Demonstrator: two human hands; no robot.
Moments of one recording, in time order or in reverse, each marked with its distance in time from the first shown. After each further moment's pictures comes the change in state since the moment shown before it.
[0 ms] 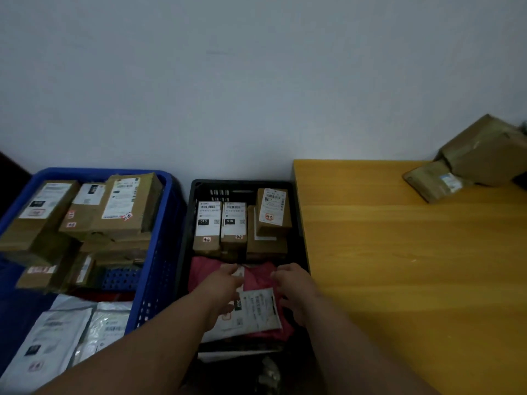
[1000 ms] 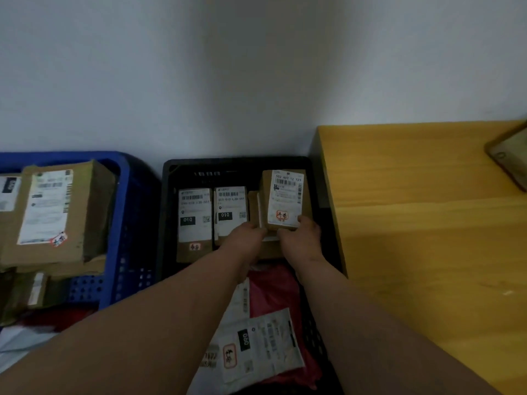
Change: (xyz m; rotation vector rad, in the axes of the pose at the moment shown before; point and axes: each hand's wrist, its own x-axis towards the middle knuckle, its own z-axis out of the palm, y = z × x) left_hand 0.218 0.074 0.016 0.121 -0.036 -0.019; right_hand 0.203 -0.052 0.030 -0.116 0.252 -0.051
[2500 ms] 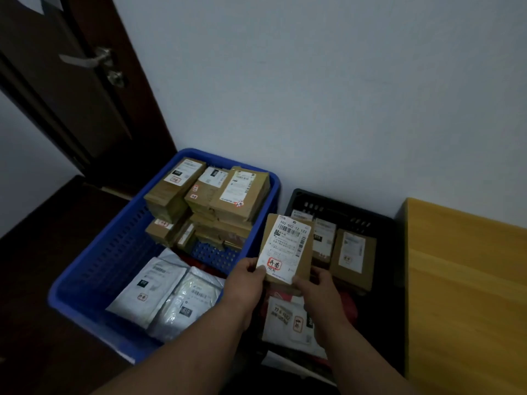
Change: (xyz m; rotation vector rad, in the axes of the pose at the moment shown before) left_hand -0.257 -0.133 -0.095 -0.471 0.520 0.178; right_hand -0.255 0.009 0.027 0.263 -0.418 -0.202
